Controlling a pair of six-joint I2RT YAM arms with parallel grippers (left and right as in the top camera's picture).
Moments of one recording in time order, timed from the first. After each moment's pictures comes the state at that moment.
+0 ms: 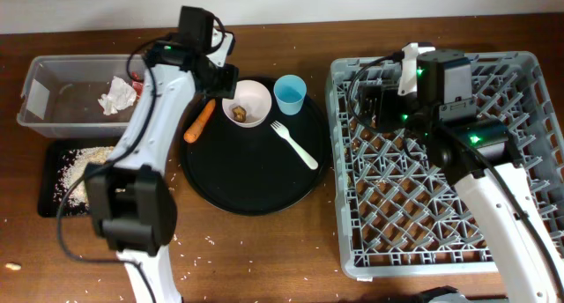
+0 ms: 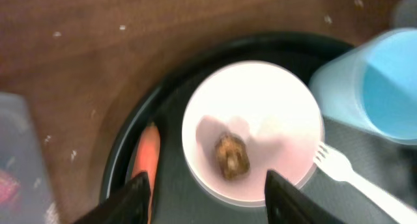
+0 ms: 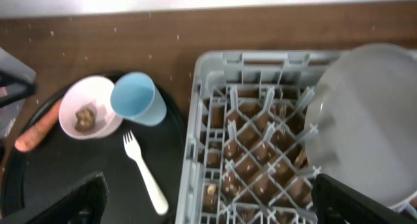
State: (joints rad) left arm -0.19 2.07 1.89 -0.93 0.08 0.06; right arm 0.20 1.34 1.35 -0.75 -0.03 0.19
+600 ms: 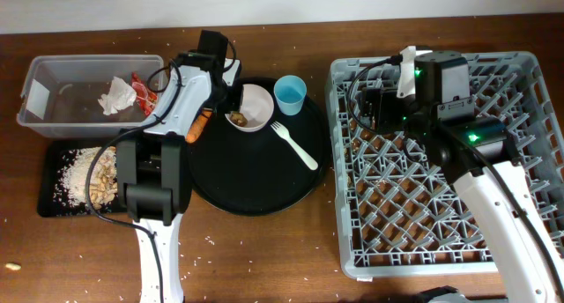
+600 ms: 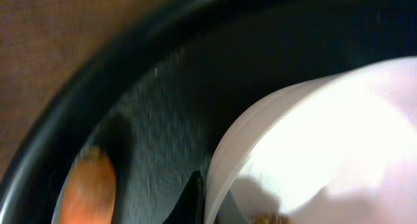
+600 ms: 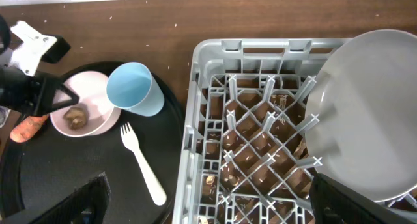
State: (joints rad) left arm -0.19 2.35 1.95 -0.92 0.09 0.01; right arm 0.20 1.35 1.35 -0.78 -0.03 0.19
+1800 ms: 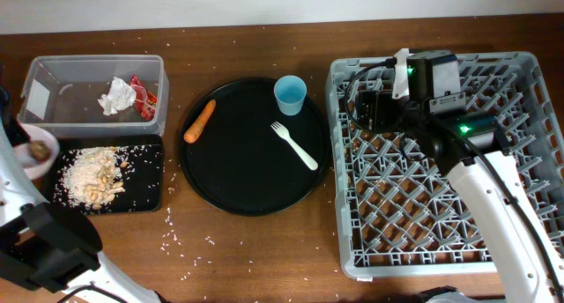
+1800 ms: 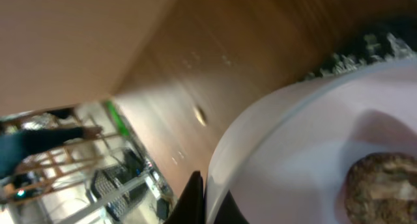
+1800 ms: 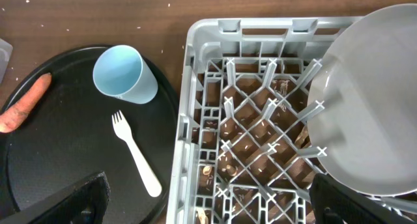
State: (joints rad) left arm 0.53 2.00 2.16 -1.58 -0.62 -0.21; right arm 0.20 1.39 1.35 -0.80 -0.03 0.19
